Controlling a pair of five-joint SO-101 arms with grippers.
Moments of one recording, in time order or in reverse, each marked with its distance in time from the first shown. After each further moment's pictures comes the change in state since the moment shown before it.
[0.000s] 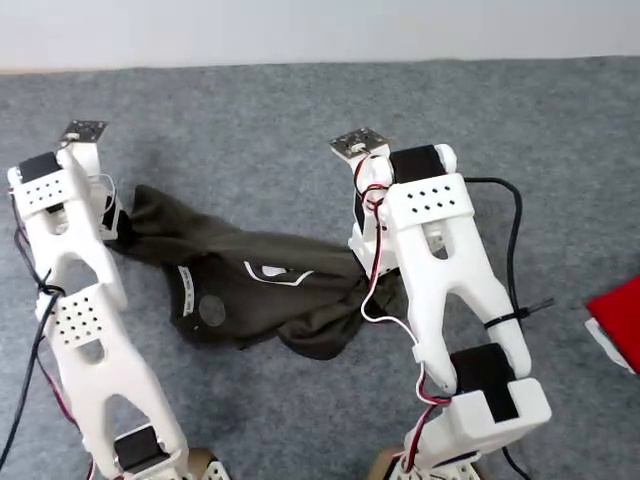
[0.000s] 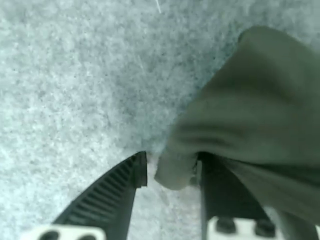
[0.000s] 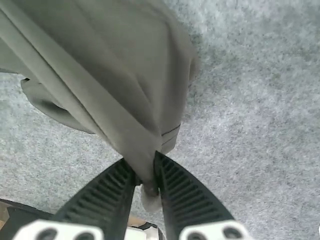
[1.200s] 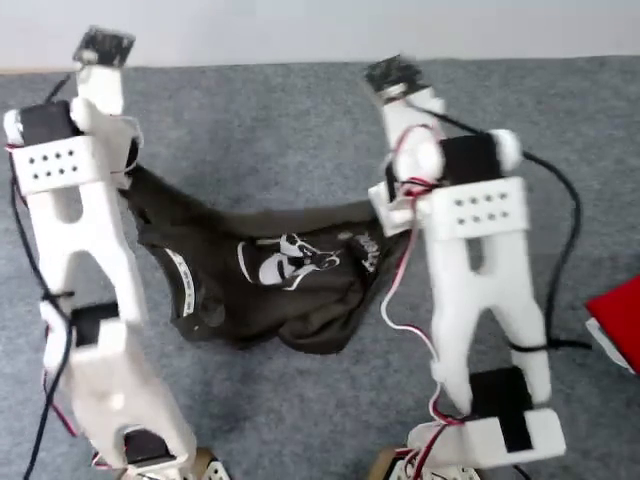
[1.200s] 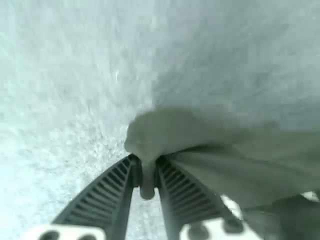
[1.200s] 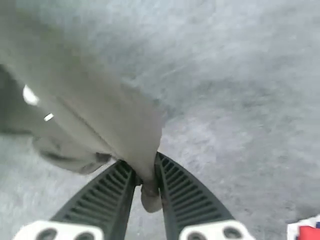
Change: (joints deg) left arm 13.1 -39.7 12.2 6.2 4.7; right arm 5.1 -7.8 -15.9 0.0 0.4
